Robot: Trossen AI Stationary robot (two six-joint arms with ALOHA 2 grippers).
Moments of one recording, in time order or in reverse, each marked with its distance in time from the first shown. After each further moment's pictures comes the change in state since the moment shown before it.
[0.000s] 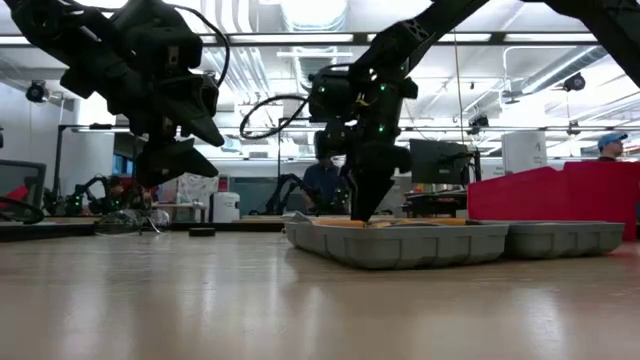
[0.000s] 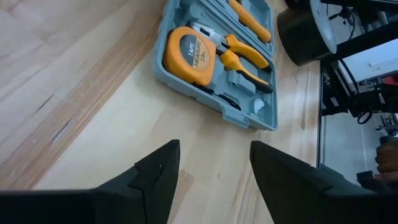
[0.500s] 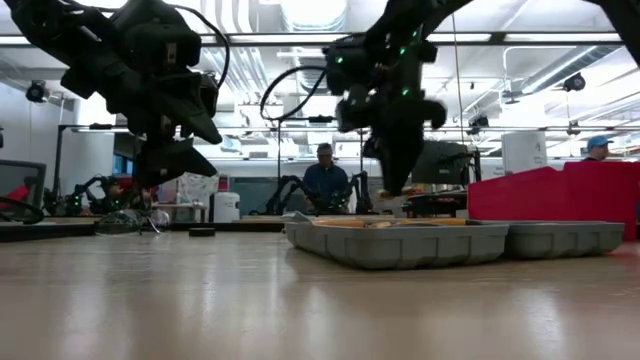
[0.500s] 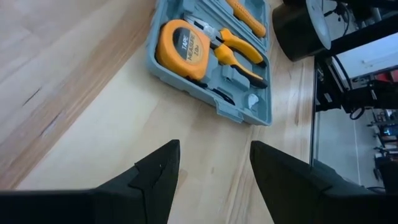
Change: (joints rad) left arm 0.000 0.000 0.000 0.001 0.026 -0.011; right arm 0.032 -0.127 -0.001 -0.231 -0.007 0.064
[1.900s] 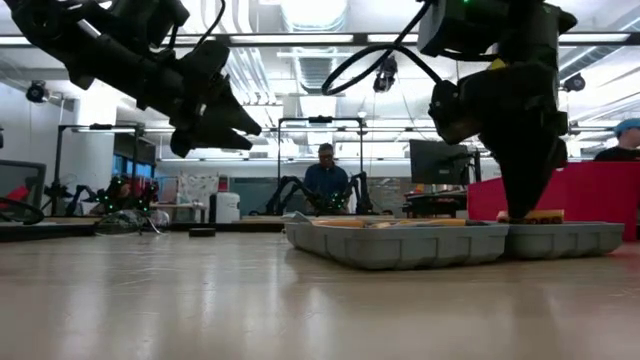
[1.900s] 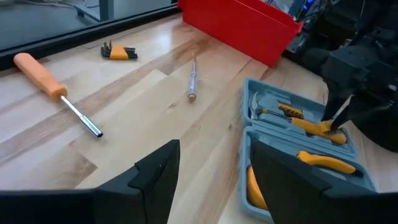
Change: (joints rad) left arm 0.000 0.000 0.000 0.197 -0.544 0.346; right arm 0.400 -0.328 -0.530 0.268 0.024 1.161
